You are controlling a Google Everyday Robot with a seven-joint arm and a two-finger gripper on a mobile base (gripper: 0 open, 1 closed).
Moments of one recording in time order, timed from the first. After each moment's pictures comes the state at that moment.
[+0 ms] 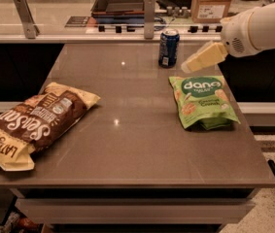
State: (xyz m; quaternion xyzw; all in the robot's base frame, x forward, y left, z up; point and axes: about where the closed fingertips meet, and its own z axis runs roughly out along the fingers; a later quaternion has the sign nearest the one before) arm 0.637 -0.179 0.967 -0.41 0.78 0.05 0.47
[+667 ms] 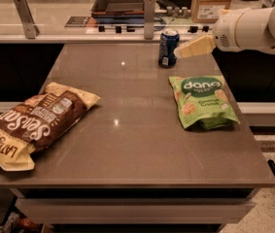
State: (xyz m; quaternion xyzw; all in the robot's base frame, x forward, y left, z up) arm 0.699 -0.181 0.972 -0.36 0.75 0.05 0.56
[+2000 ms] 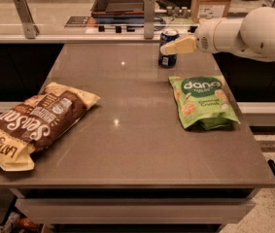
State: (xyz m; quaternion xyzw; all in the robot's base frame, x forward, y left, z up) arm 0.769 -0.151 0.931 -0.32 0.75 0.12 0.57
